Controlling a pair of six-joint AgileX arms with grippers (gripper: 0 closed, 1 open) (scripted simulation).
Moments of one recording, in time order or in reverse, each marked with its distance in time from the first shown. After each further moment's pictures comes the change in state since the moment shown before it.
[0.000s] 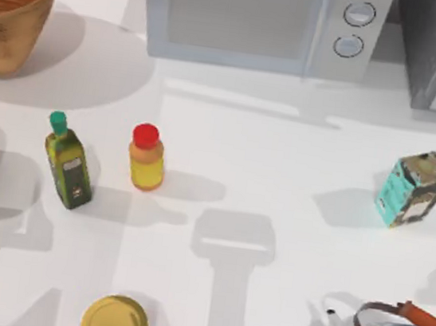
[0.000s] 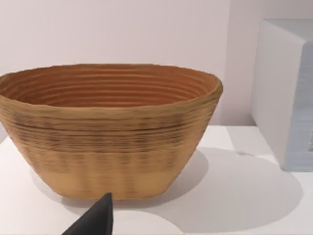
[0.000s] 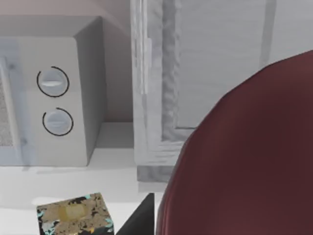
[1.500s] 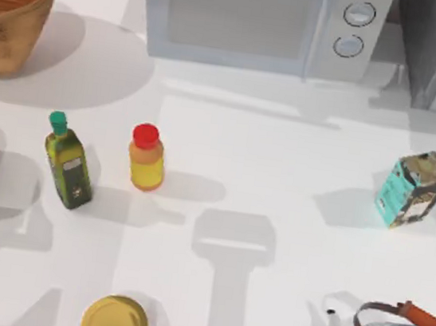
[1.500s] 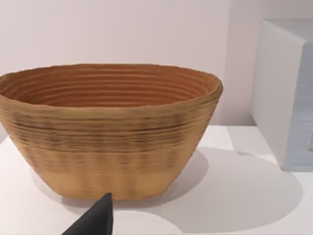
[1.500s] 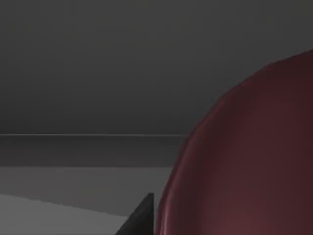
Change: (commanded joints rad) left arm 0.000 0.000 0.000 0.000 0.000 0.000; right arm 0.174 1.262 1.745 -0.484 0.189 0.011
